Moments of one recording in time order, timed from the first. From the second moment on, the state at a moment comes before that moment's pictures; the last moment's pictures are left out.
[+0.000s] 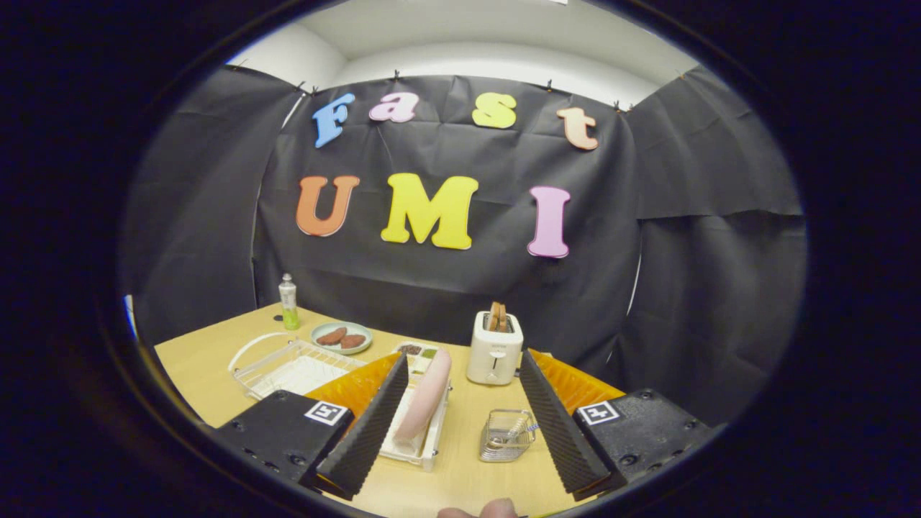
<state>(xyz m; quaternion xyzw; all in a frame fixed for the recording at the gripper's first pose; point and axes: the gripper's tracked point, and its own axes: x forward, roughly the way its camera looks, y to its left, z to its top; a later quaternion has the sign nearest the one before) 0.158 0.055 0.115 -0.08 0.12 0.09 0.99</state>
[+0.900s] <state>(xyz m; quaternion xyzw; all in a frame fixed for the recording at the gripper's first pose) 0.277 0.105 0.017 -0.07 0.48 0.09 0.87</state>
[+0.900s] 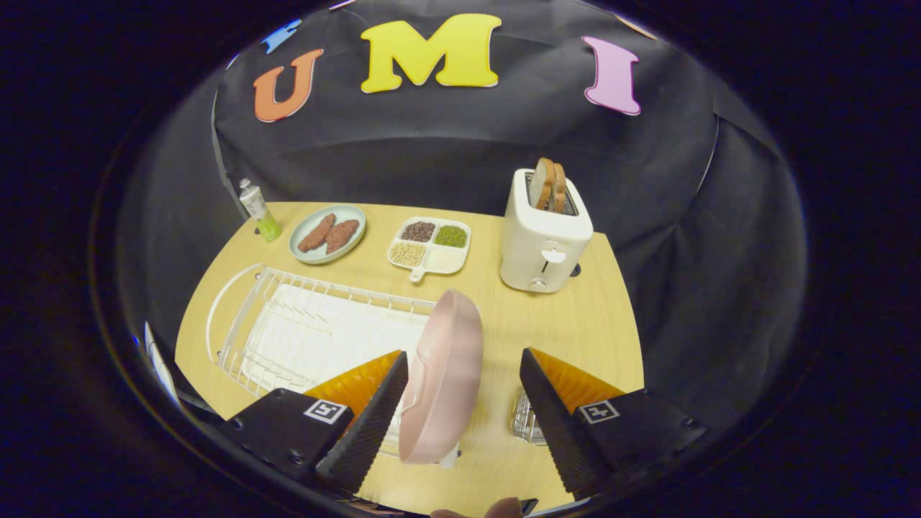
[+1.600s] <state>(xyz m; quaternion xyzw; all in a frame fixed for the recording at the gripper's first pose) 0.270 0.115 -0.014 -0.01 0.55 0.04 0.83</state>
